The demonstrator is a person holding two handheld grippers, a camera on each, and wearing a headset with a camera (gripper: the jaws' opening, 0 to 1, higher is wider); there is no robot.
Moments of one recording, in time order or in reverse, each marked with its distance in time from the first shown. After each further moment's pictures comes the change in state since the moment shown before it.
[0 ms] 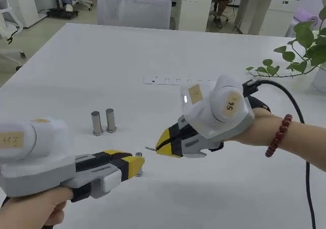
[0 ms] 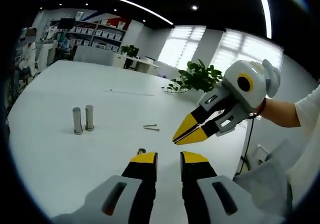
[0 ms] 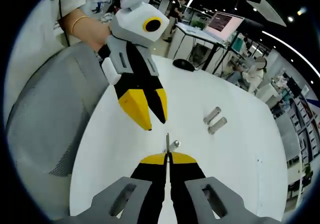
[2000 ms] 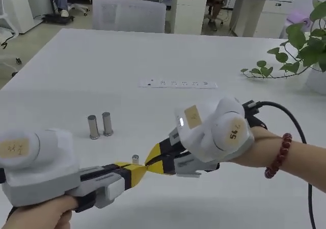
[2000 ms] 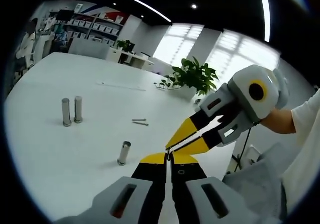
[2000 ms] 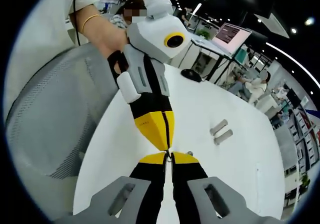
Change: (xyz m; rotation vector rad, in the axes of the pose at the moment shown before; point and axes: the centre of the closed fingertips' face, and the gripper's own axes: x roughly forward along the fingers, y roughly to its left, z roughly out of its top) left arm 0.004 -0.017 -0.013 -0.020 0.035 -0.059; right arm -0.001 0.025 0.017 -0.051 -0.063 -0.018
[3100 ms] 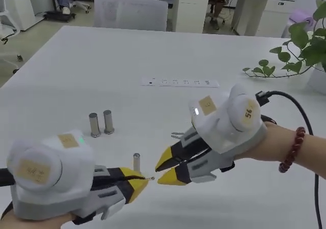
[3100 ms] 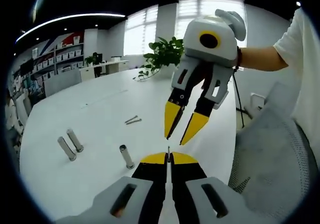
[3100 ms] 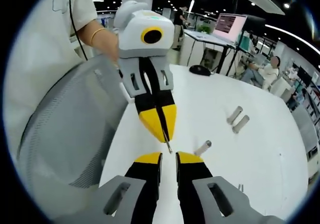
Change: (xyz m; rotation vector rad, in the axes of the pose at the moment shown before) left arm -0.002 -0.012 -0.023 0.482 0.162 -0.048; right arm -0.008 0.024 -0.011 0.159 -0.024 0.172
